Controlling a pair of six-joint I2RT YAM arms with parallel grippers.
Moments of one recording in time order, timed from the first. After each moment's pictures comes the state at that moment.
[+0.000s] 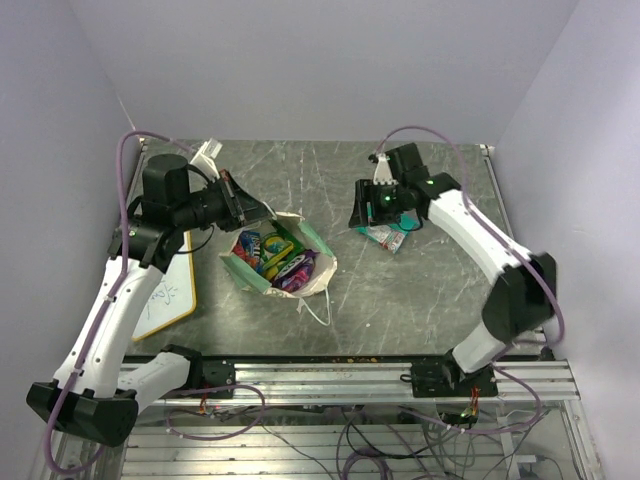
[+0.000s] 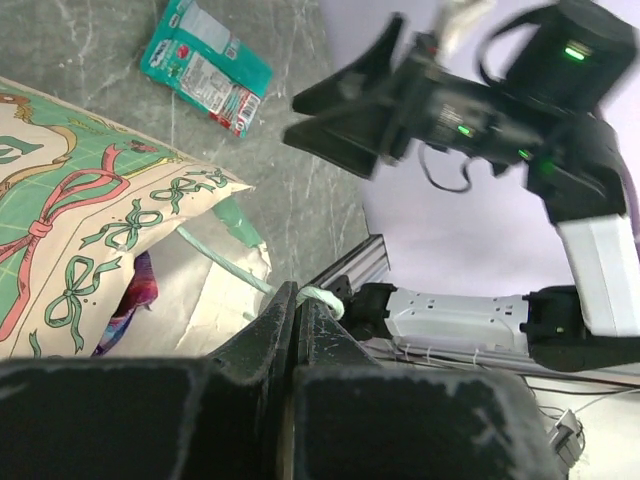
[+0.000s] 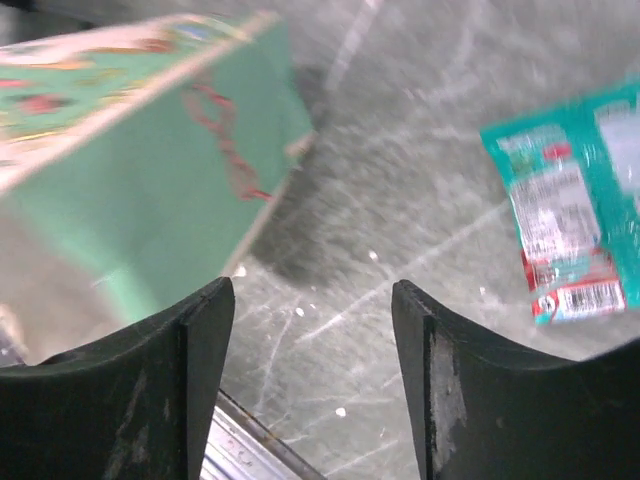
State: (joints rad) left arm -0.27 1.04 1.22 -0.58 0.63 -0.79; right arm 0.44 1.54 1.40 -0.71 -0.29 0.22
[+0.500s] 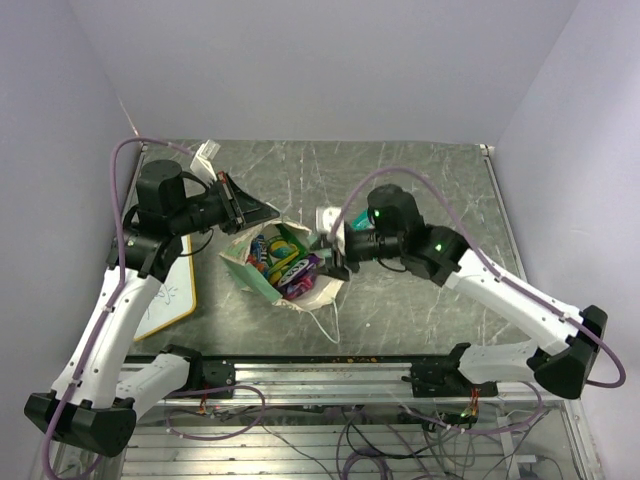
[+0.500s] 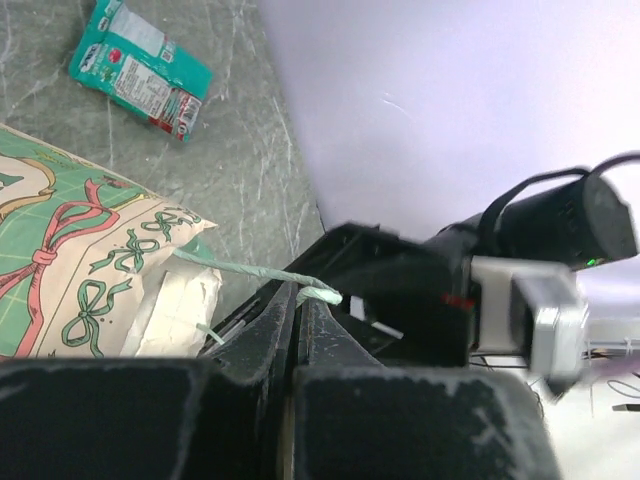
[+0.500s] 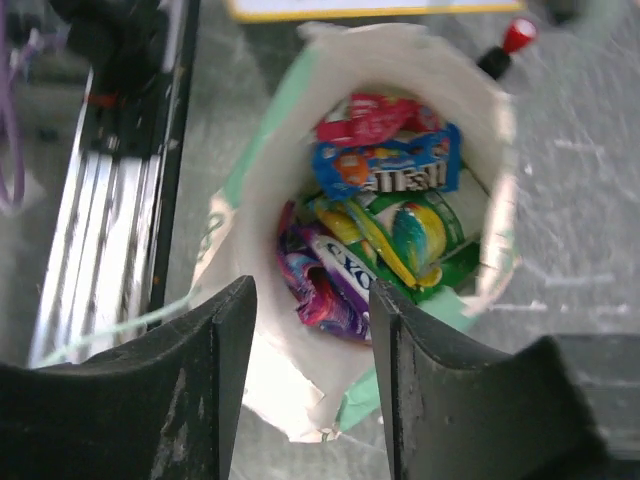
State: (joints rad) left arm -0.27 1.00 1.17 -0.47 0.70 -0.88; right arm 0.85 1.26 1.27 -0.45 -0.54 -0.39
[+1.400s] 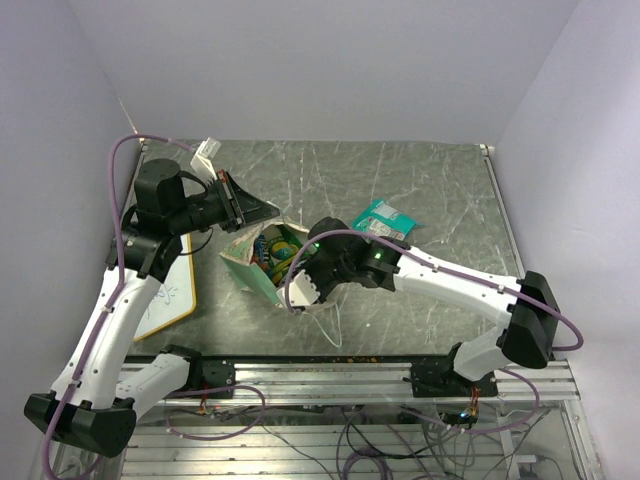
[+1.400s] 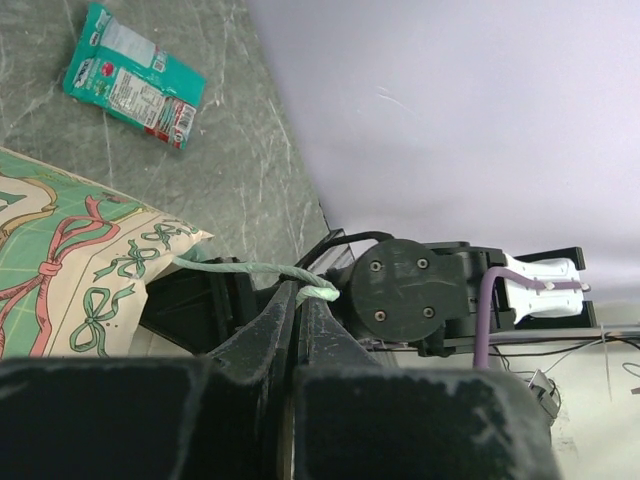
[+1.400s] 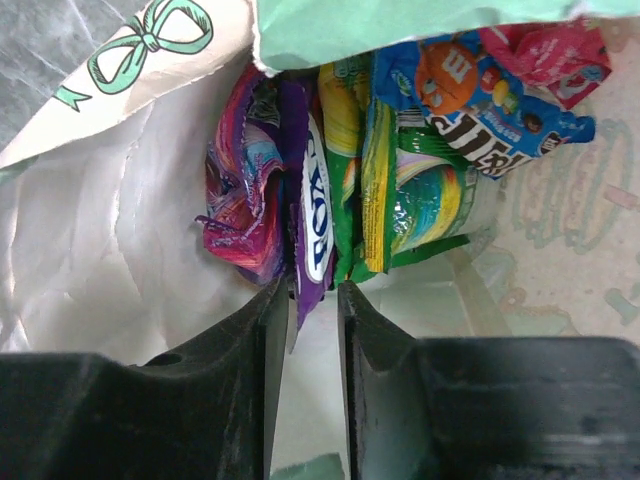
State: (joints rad) left arm -0.27 0.99 1.17 -0.44 0.73 -0.85; right arm 1.05 1.50 1.21 -0.59 -0.21 -1.30
